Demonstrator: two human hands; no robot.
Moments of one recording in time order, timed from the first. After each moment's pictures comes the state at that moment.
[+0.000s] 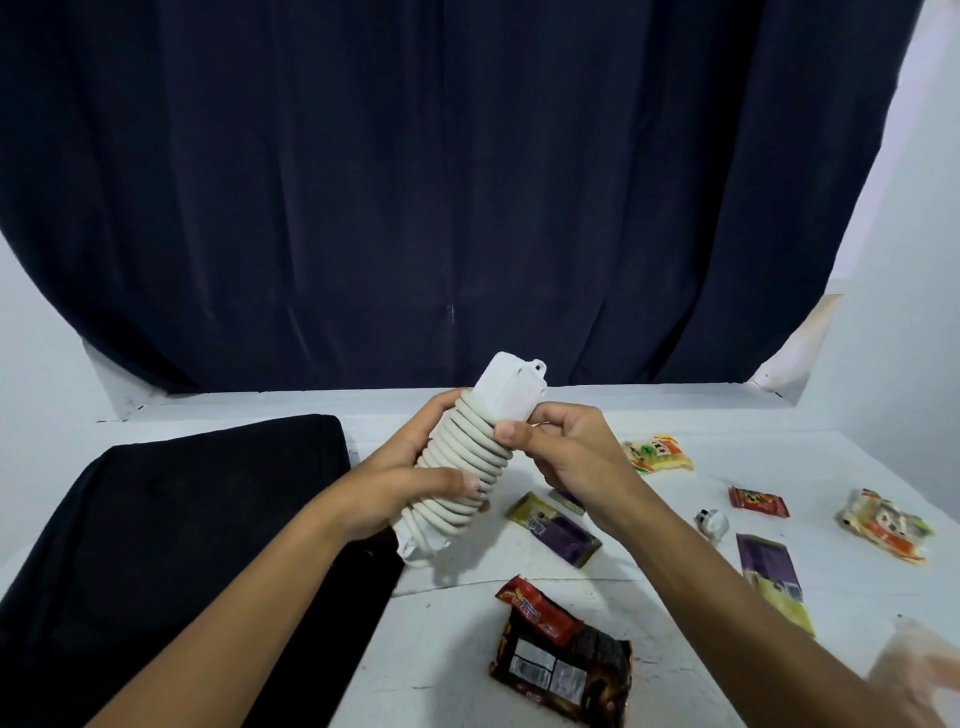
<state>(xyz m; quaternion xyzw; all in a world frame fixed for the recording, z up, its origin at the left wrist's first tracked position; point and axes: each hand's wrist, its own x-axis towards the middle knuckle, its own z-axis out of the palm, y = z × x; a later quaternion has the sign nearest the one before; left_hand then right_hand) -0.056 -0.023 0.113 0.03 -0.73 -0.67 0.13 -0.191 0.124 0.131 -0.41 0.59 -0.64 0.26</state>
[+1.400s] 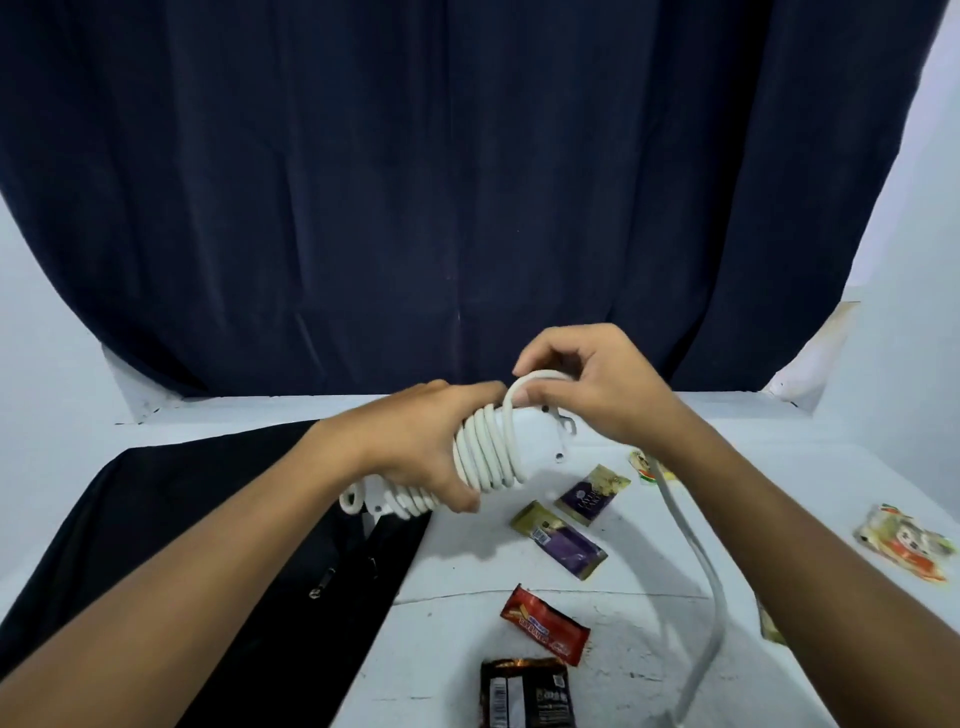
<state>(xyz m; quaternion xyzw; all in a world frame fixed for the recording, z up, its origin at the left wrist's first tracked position) -0.081 -0.019 0.179 0.09 -0.99 -0.14 0.04 -0.231 0.121 0.186 -0.63 0.62 -0.47 0.02</state>
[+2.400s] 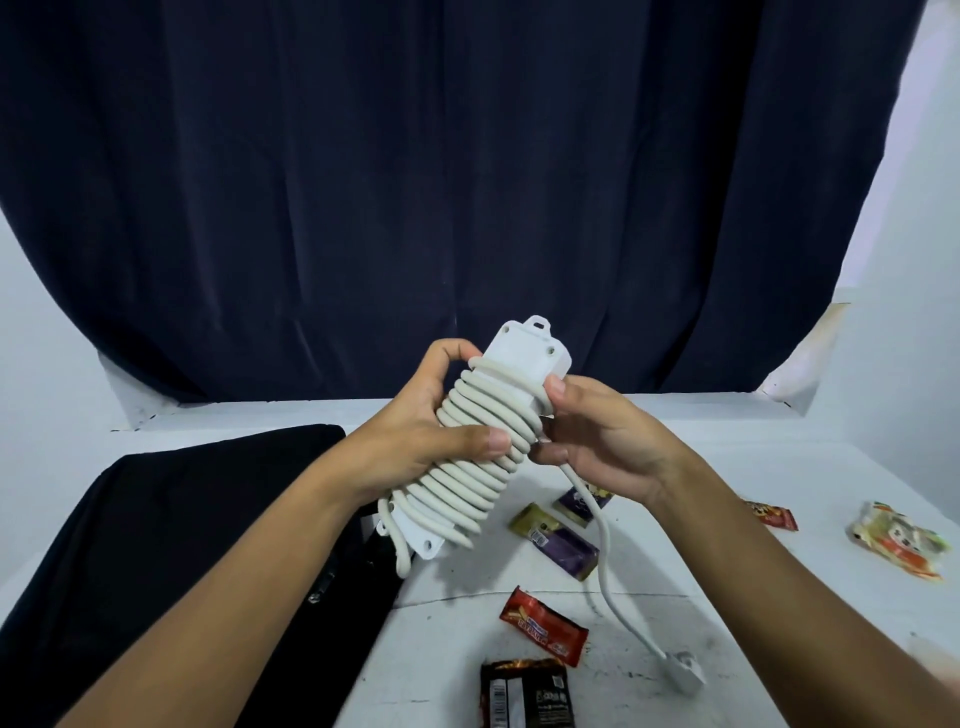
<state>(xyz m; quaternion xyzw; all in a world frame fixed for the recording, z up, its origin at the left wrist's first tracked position) -0.063 0.003 0.171 0.01 -0.75 -0.63 0.18 -0.227 0.123 0.152 -0.48 0.41 -0.63 0.46</state>
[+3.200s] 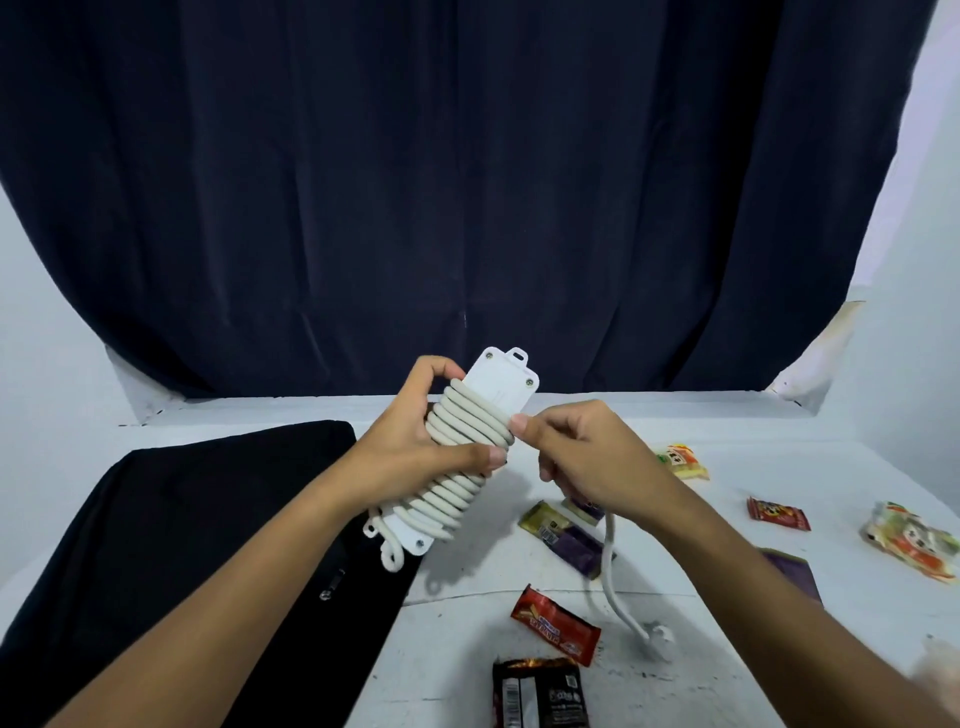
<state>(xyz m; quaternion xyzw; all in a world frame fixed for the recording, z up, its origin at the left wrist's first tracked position) -0.058 -0.021 0.147 0.11 -0.81 -0.53 0.22 -0.192 0.129 0.147 -0.47 0.72 -0.48 0.18</state>
